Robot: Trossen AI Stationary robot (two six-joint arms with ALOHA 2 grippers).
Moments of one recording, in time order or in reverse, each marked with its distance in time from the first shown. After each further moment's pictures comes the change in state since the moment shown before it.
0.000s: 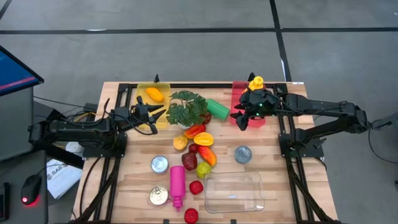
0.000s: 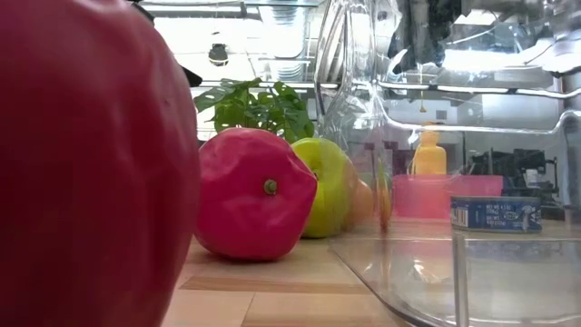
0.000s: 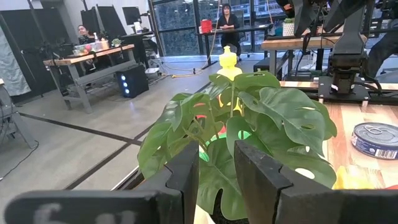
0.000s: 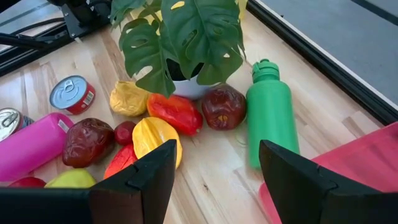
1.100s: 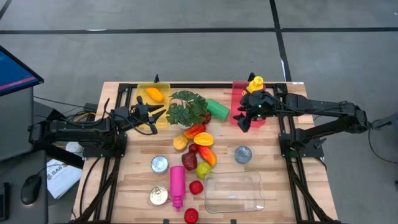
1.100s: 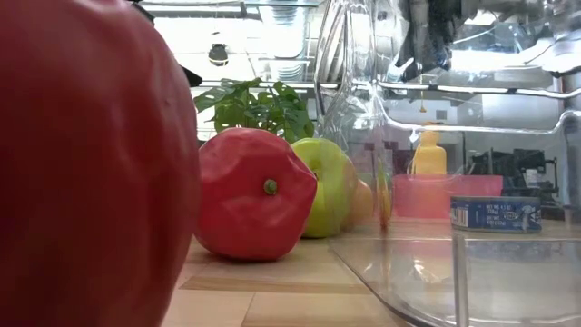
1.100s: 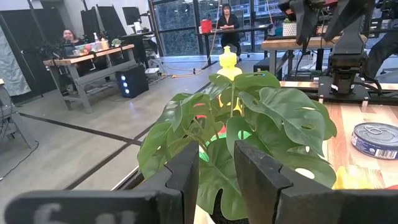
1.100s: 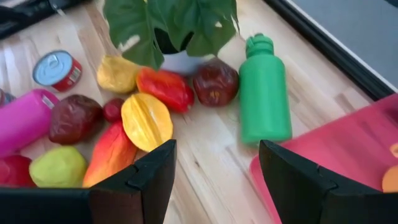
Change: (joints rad) left arm 0.000 0.000 0.000 0.000 0.000 0.000; right arm 0.000 0.000 0.000 -0.096 -0.001 0.000
